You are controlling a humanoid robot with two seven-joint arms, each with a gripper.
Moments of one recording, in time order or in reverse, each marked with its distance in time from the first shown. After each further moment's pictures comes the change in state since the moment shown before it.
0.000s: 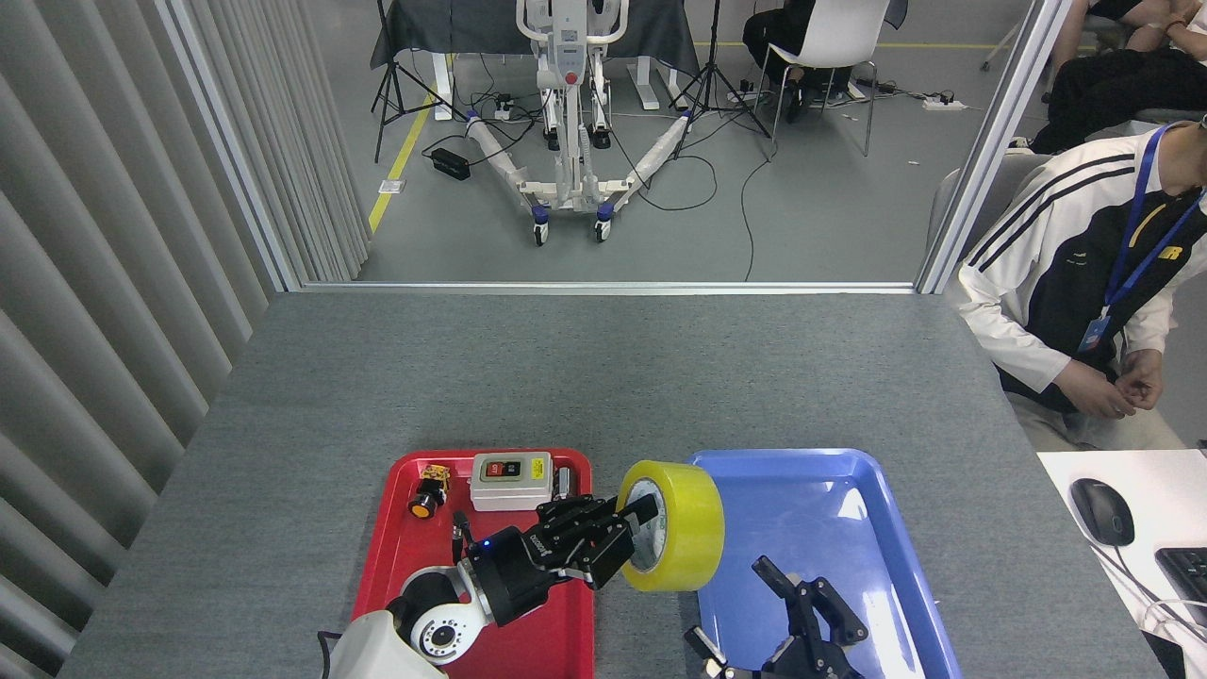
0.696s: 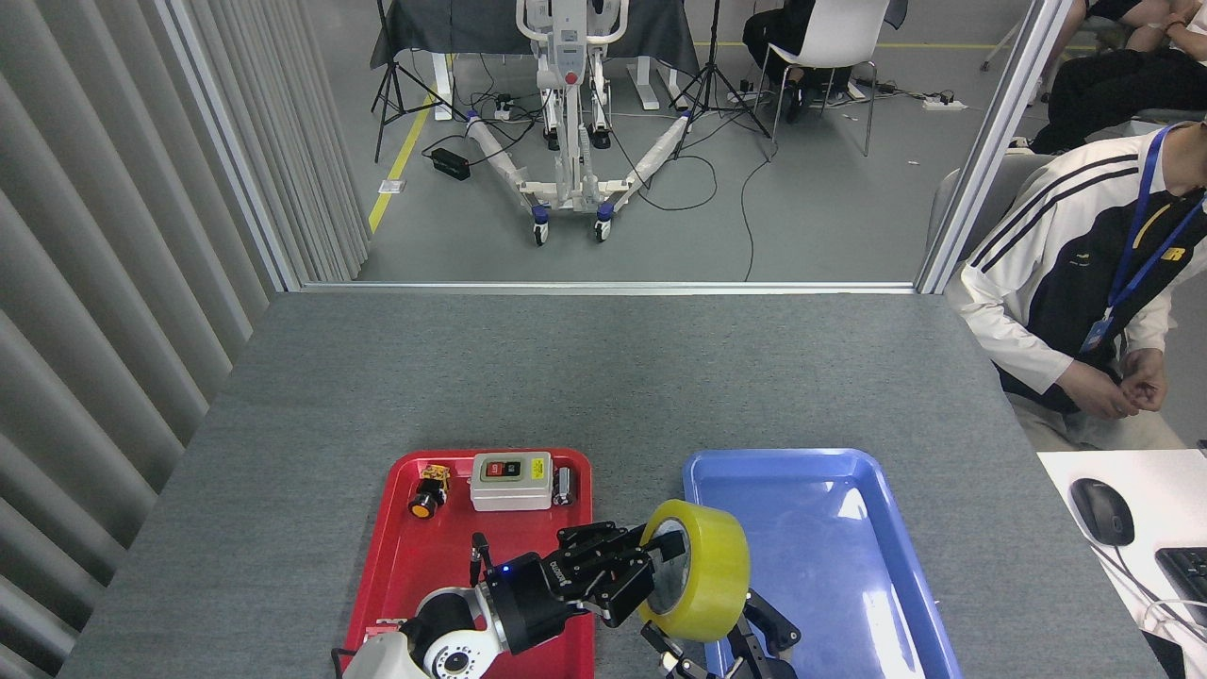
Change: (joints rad) left arm 0.037 0.004 -0.050 -0.040 -0.001 -0.004 -0.005; right arm 0.010 0.004 0.103 0.002 0.028 0.038 0.003
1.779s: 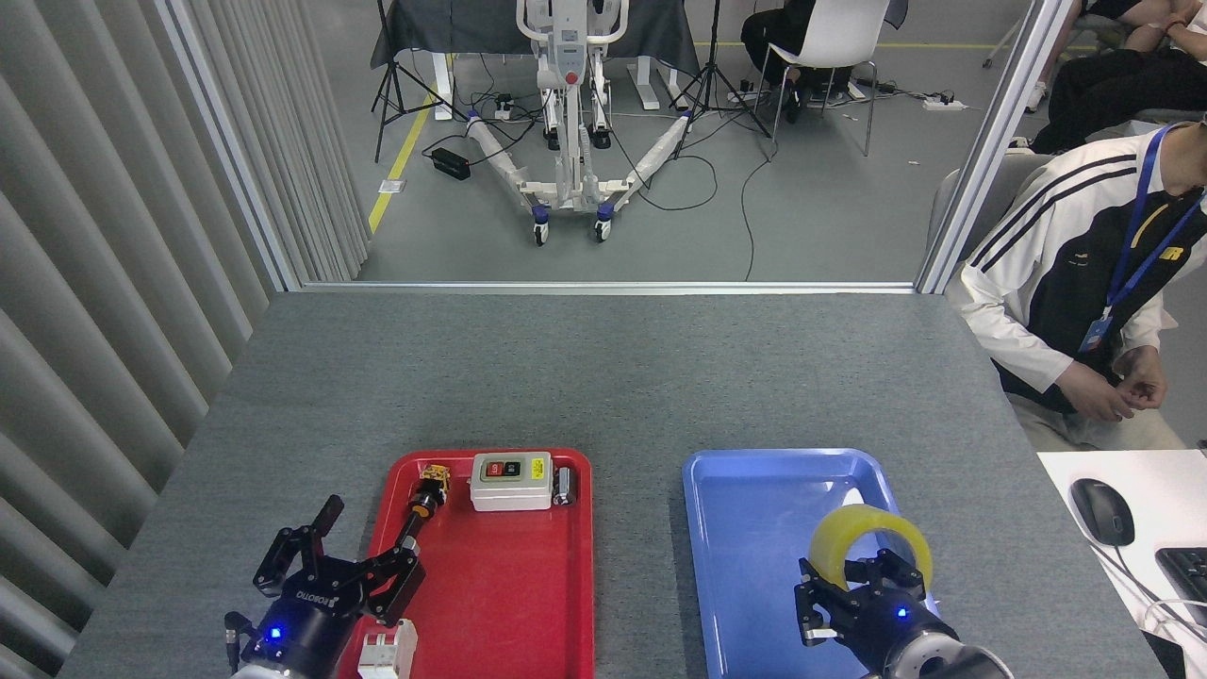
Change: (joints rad) left arm 0.283 0.252 0.207 -0.244 -0.451 0.569 0.595; right arm -0.188 -0.101 -0.132 0.010 -0.084 0.405 0.959
